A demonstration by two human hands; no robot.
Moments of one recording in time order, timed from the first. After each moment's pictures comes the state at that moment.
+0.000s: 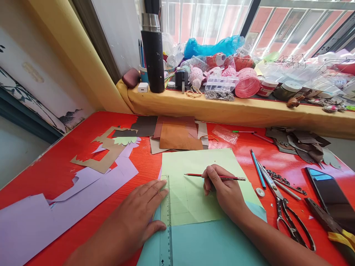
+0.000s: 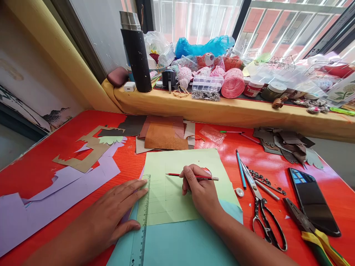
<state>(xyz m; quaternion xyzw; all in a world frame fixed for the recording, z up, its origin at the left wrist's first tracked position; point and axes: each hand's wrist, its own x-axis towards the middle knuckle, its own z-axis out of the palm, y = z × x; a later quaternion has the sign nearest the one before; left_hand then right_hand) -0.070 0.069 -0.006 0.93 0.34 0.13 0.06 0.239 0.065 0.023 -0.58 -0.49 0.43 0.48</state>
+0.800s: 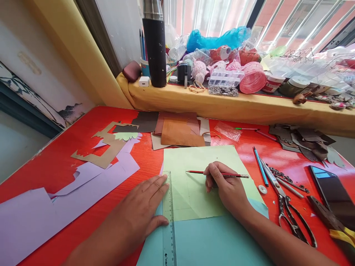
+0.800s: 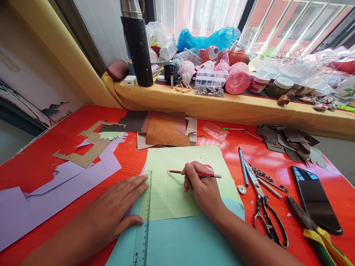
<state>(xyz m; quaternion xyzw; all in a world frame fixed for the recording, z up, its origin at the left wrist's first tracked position) -0.068 0.069 -0.005 0.93 0.34 0.10 0.06 0.239 0.064 0.023 -0.58 -0.48 0.45 0.48</state>
